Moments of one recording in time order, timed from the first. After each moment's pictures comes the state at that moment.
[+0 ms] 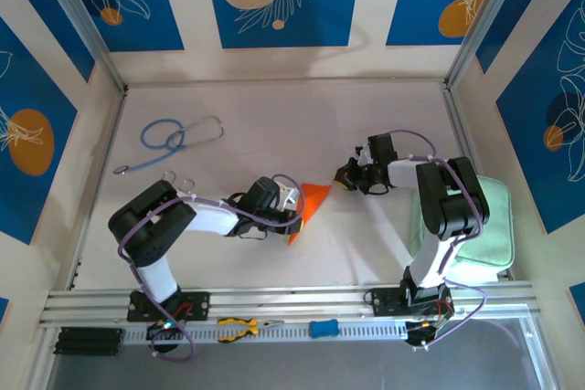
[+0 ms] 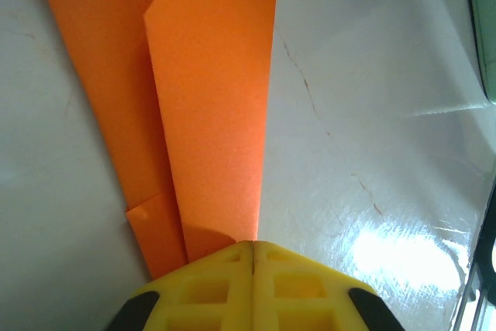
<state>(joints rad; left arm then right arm) -0.81 1.75 0.67 0.27 0.45 -0.58 0.18 1.78 0.83 -0.09 -0.63 0.71</state>
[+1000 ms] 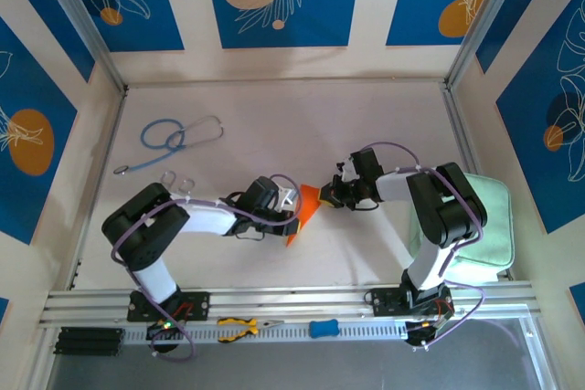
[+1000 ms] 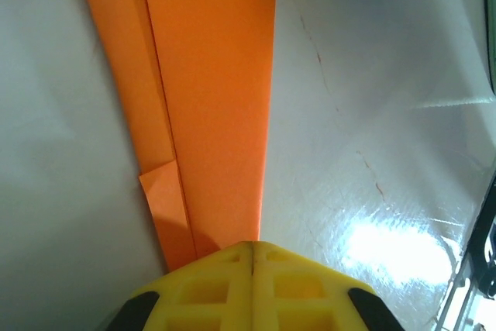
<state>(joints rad) -0.81 1.69 0.69 0.15 0.46 -0.61 0.32 1.75 0.71 0.00 -0.69 0.74</state>
